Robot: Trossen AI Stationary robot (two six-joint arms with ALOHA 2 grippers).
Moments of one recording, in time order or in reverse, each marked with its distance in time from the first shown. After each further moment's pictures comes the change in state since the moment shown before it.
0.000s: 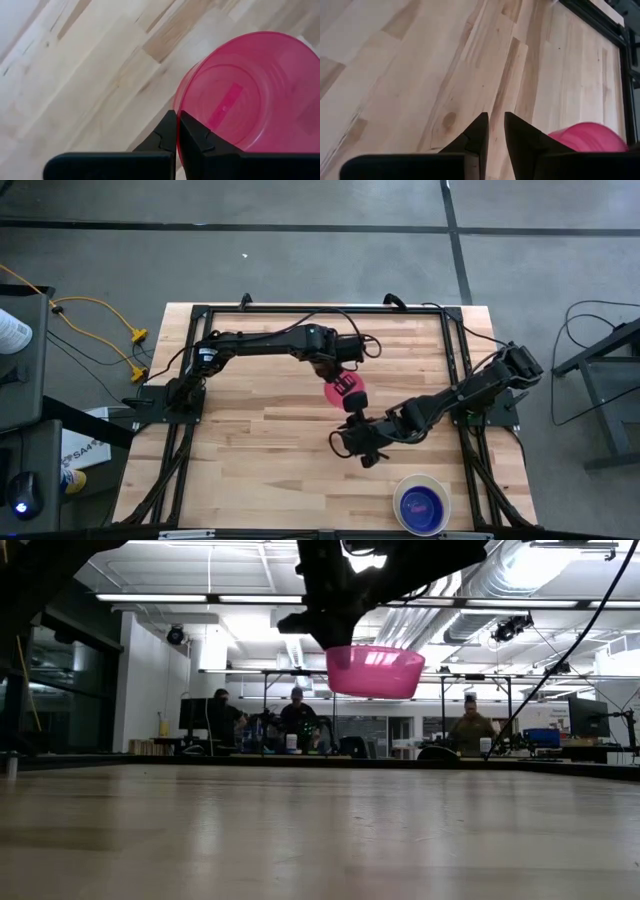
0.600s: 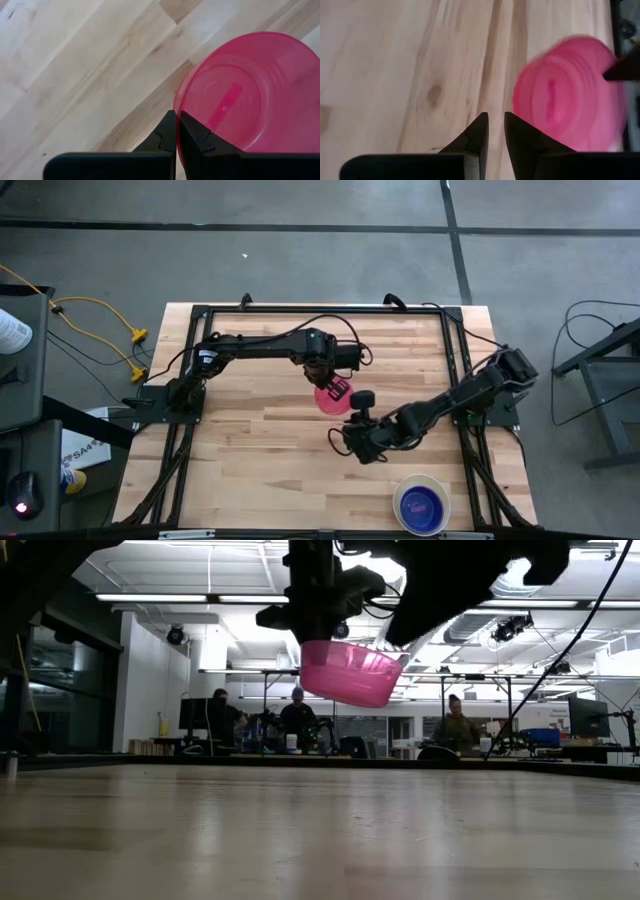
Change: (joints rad) left arm -0.023 0.000 0.000 -0.144 0.021 -0.137; right arm 0.014 0.051 0.000 -0.112 0.124 0.192
